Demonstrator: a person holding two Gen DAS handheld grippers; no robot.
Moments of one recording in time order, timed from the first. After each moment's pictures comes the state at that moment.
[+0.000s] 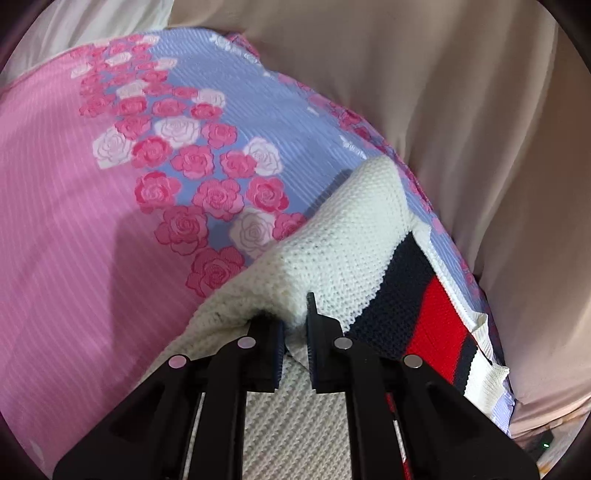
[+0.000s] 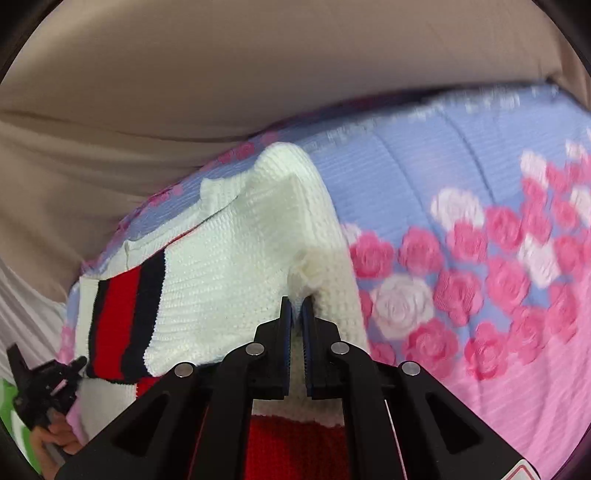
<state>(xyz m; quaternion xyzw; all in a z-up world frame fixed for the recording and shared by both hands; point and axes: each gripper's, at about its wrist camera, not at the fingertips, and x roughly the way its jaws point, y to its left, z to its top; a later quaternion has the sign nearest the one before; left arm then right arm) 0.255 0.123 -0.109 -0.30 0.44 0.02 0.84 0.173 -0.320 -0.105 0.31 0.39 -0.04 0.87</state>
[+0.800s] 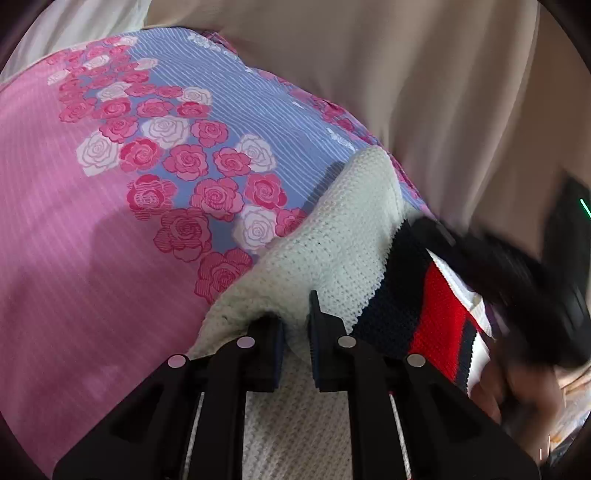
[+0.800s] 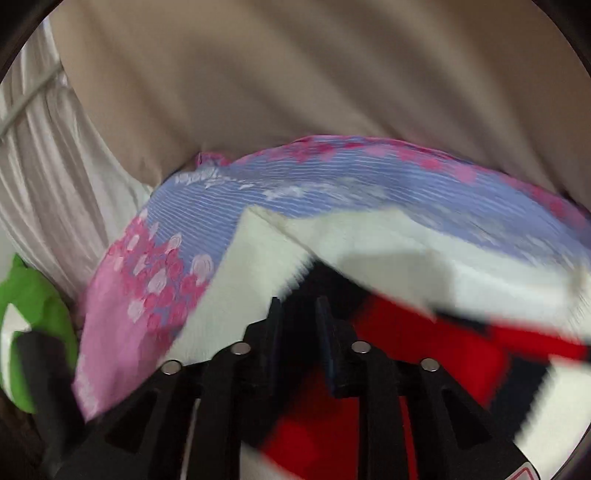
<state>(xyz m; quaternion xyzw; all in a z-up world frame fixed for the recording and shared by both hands) 0.256 0.137 -0.126 -0.29 0.44 -0.04 0.85 0.315 -0.067 -0.034 0.09 0.45 0.22 0.86</state>
